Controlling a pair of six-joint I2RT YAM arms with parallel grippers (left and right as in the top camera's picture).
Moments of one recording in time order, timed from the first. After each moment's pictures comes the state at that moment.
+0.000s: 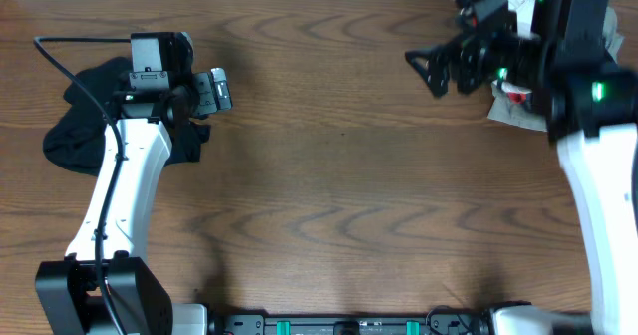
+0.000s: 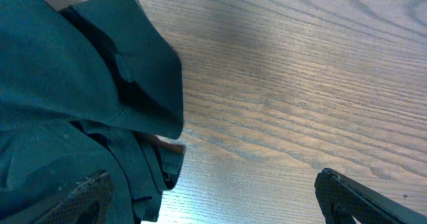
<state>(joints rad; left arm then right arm) 0.03 1.57 1.25 -0.63 0.04 -0.16 0.15 1.40 1.60 -0.78 -0.46 -0.24</state>
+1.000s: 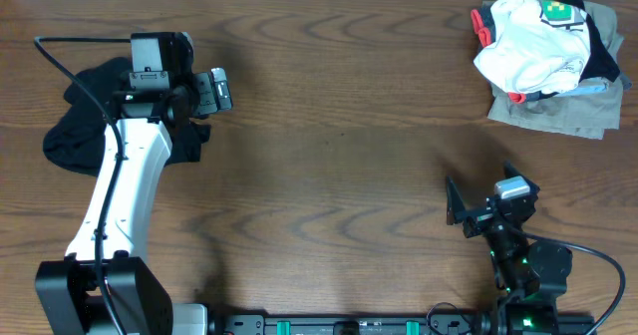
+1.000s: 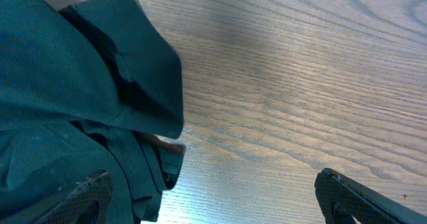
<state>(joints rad) 0.03 1.57 1.25 -0.63 0.04 -0.16 -0.05 0.23 0.03 0.11 -0.30 -0.07</state>
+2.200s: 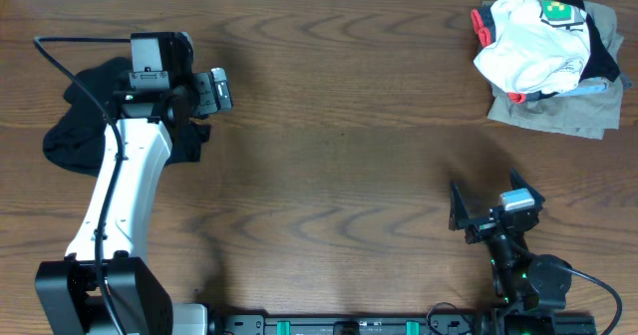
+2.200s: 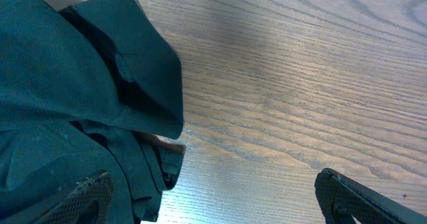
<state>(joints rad) 0.03 1.57 1.25 -0.63 0.04 -0.16 -0.05 0.01 0.01 -0.05 -0.26 -0.07</state>
